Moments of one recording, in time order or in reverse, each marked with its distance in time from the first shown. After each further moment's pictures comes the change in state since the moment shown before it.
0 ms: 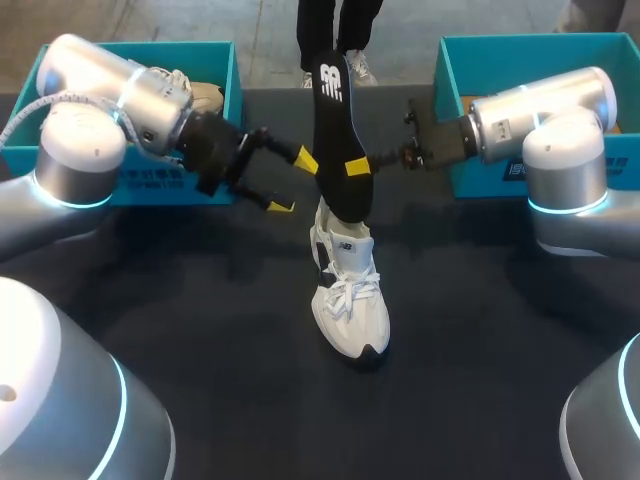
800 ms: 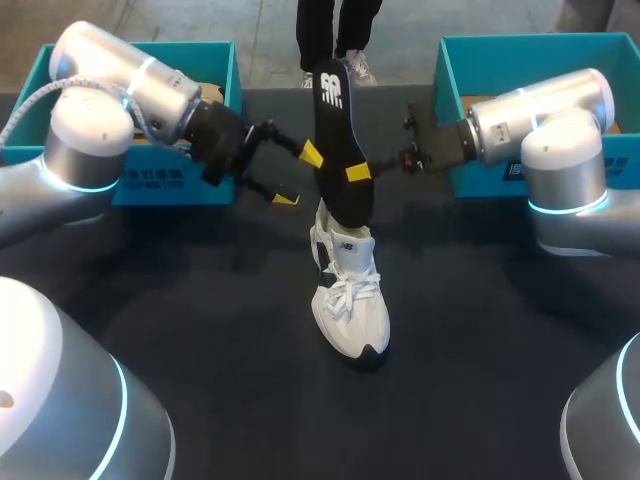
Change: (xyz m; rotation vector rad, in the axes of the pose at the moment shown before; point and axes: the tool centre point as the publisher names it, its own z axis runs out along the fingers) left arm -0.005 0.012 0.002 0.034 0.009 0.028; right arm -0.005 -0.010 0.002 0.023 -0.003 0.015
